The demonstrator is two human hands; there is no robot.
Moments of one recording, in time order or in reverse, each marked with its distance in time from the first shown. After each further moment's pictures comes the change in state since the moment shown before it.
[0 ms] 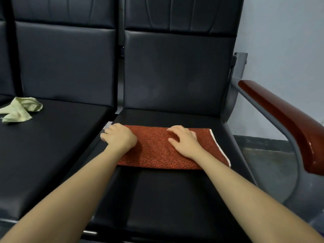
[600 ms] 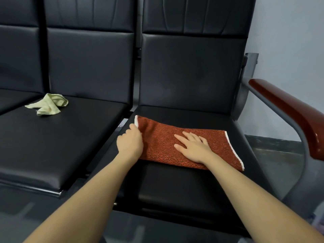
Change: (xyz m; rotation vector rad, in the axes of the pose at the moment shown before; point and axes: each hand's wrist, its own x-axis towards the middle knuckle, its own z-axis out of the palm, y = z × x) left_hand -0.054 -0.060 -0.004 -0.017 0.188 0.286; right_hand -0.045 -0.029 0.013 -0.224 -0.306 0.108
